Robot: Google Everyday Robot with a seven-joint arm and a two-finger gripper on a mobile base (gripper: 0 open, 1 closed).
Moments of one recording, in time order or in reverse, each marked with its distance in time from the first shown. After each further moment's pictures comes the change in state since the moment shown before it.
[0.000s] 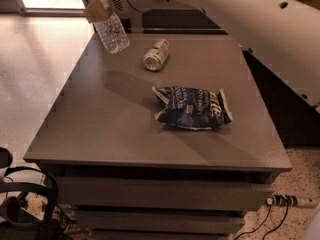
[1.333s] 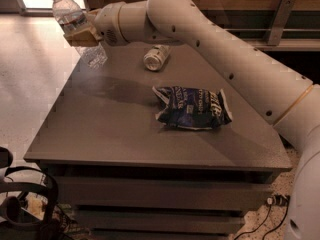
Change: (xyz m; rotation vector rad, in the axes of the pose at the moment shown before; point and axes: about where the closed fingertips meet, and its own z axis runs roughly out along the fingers) arm 0.012 0.056 0.048 -0.283 -0.283 -0.244
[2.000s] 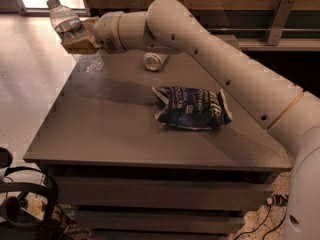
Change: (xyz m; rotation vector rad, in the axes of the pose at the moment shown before) arm 0.008 0.014 0.008 -0.047 -0.047 -0.018
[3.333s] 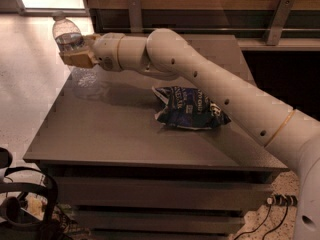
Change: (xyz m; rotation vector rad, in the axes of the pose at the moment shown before) arm 0.027 0.014 0.011 0.034 -0.117 0.131
